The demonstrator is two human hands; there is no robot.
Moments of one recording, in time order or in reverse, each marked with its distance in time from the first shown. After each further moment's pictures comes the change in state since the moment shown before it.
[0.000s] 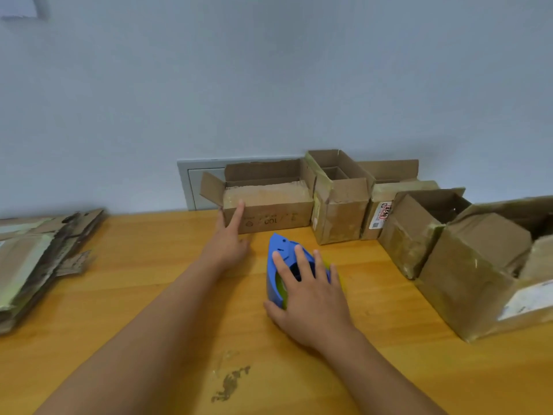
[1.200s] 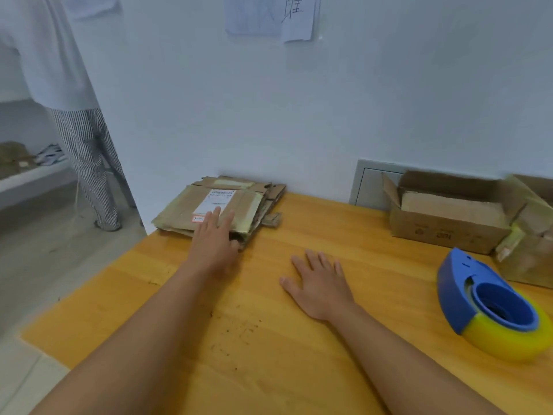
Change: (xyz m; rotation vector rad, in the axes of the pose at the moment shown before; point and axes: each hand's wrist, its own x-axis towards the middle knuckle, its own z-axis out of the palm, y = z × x) left_hand -0.206 -0.236 -0.185 0.369 0.307 -0.427; right_hand 0.036 -0.242 0.052 0.109 -0.254 -0.404
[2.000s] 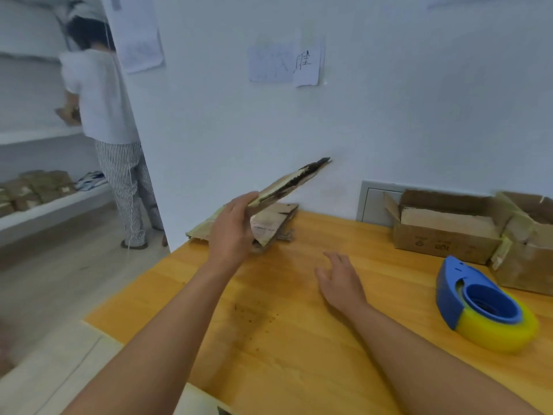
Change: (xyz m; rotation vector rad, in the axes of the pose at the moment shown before) left_hand -0.069 0.050 -0.098 -0.461 0.610 0.260; right_hand -0.024 0.002 -0.017 0.444 0.404 0.034
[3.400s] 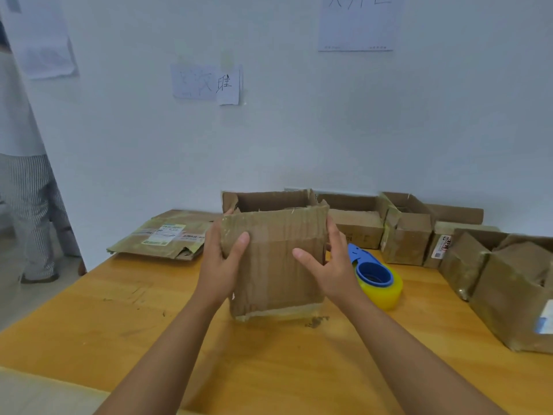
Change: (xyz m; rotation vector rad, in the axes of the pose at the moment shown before) left_hand -0.074 0.122 0.020 -0.731 -0.241 -0.254; right_hand -0.098 0.003 -0.144 0.446 0.297 -0.097
